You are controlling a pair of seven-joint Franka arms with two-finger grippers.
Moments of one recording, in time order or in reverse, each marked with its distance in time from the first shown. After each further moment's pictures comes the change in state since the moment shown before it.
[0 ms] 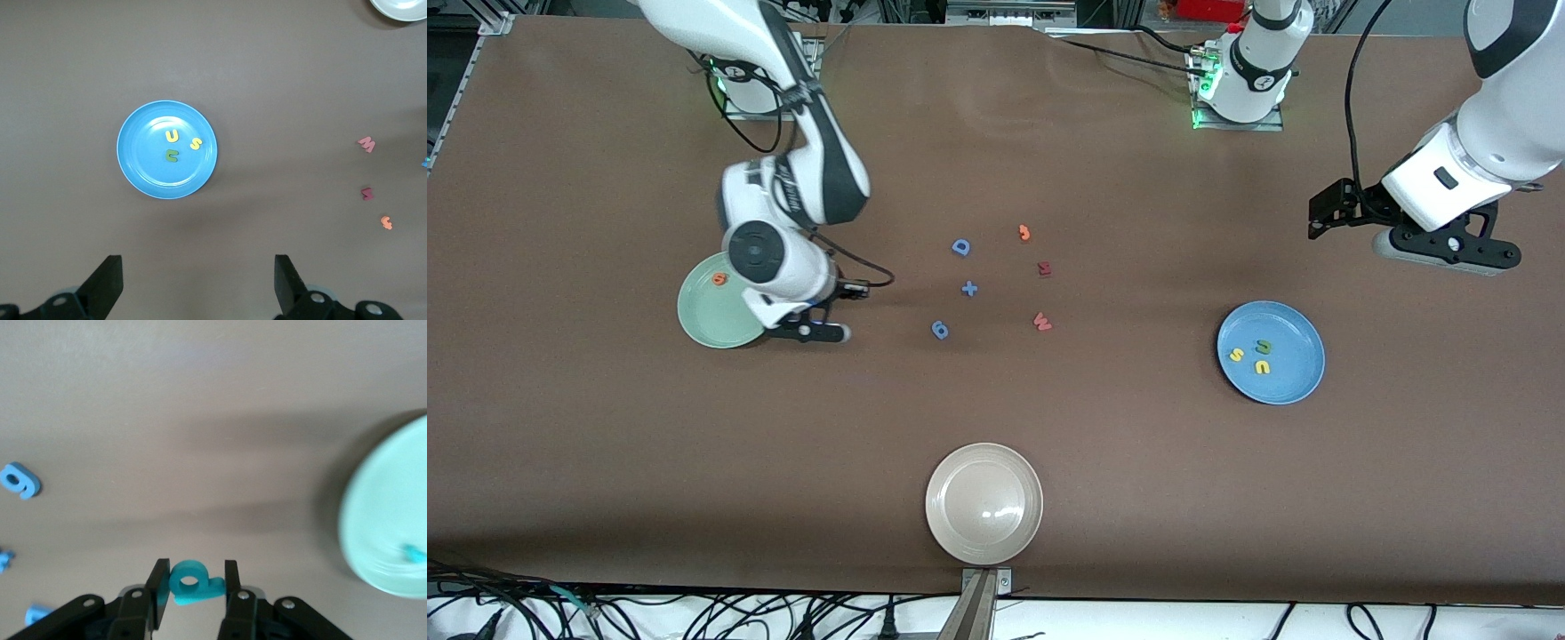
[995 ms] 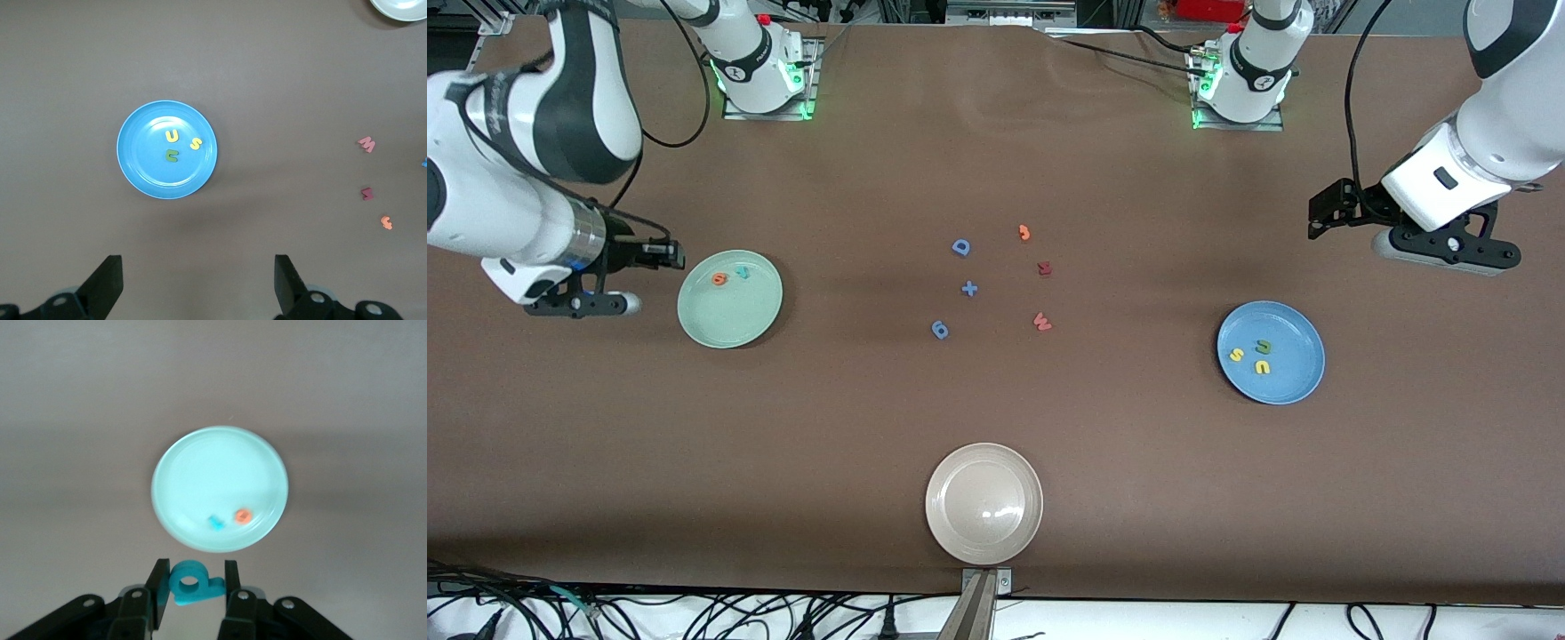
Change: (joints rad) left arm 0.000 0.000 0.000 0.000 0.000 0.000 0.000; right arm -0.042 -0.146 -0.306 0.044 -0.113 -0.205 -0.367
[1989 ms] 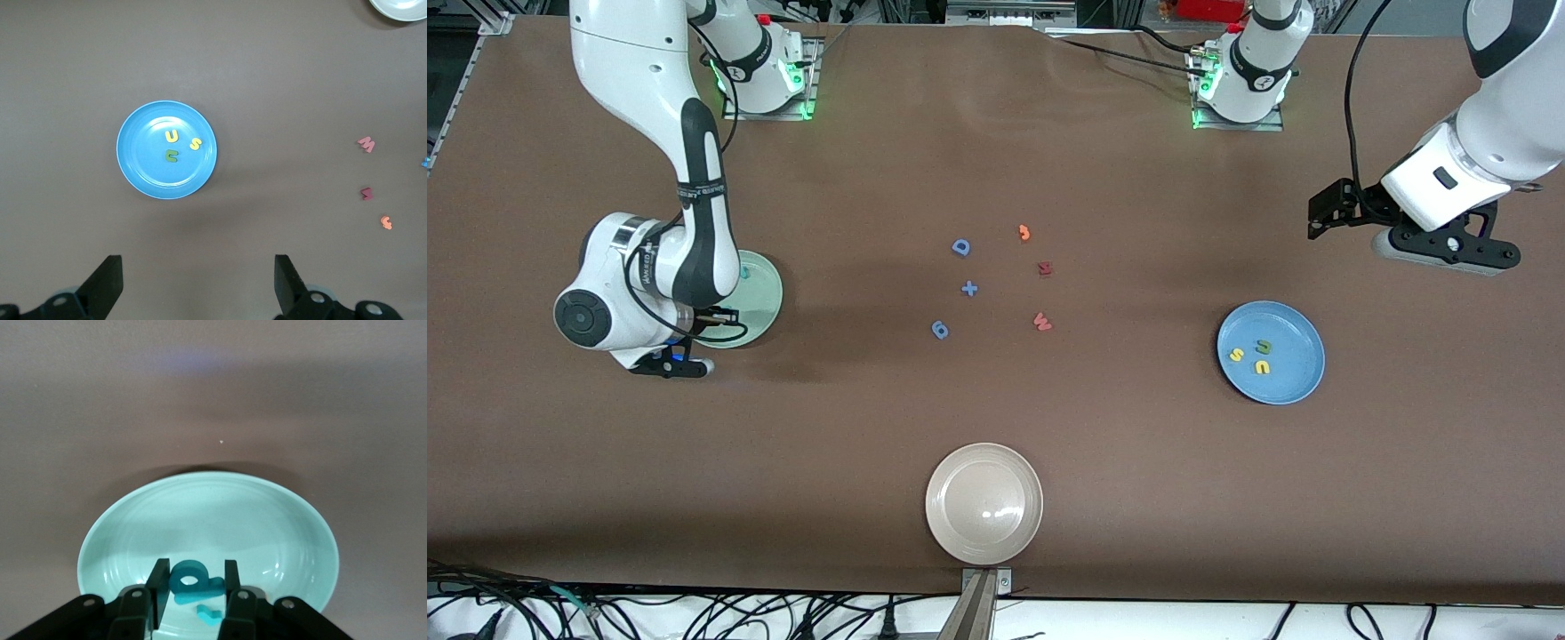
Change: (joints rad) left arm 0.000 0.000 -0.001 0.001 0.000 0.000 0.000; right arm -0.029 0.399 0.018 -0.023 0.267 0.182 -0.088
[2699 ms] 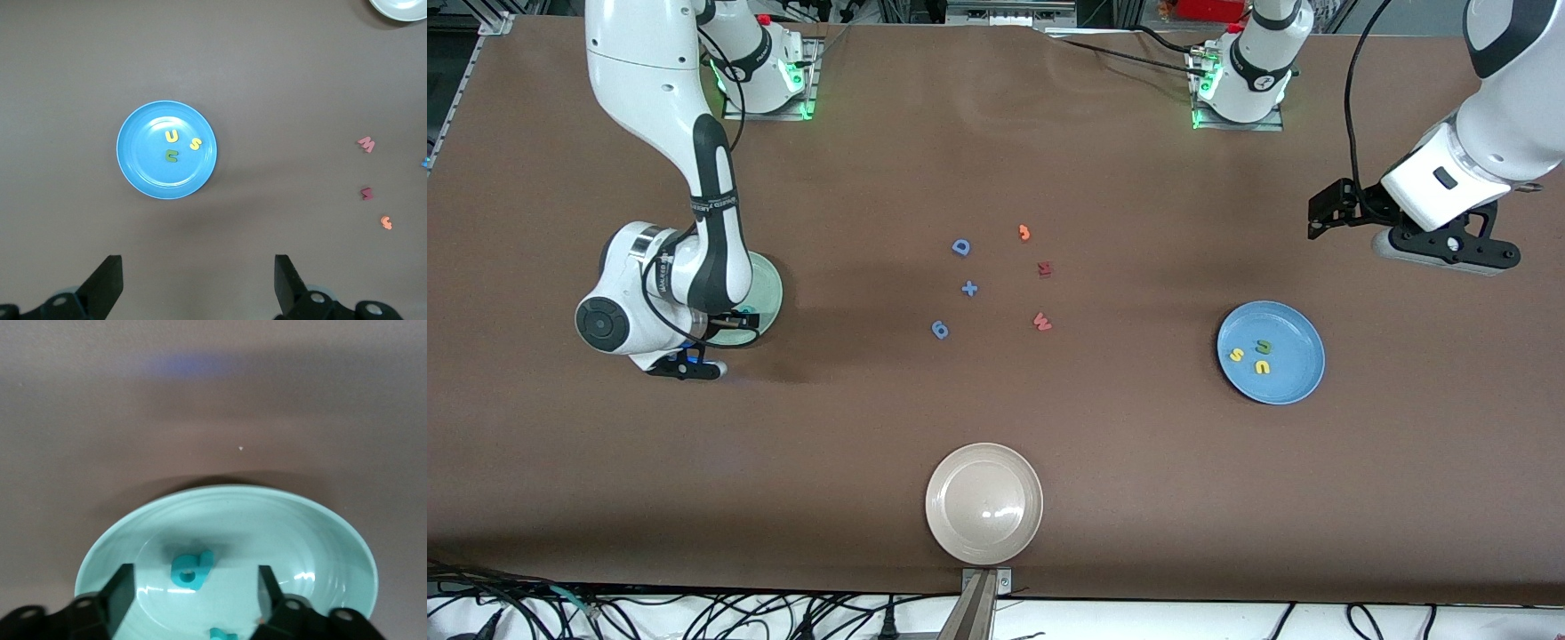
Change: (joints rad) left arm 0.000 0.000 0.000 0.000 0.000 0.000 0.000; right arm -0.018 0.029 0.031 0.004 0.038 0.026 -0.003
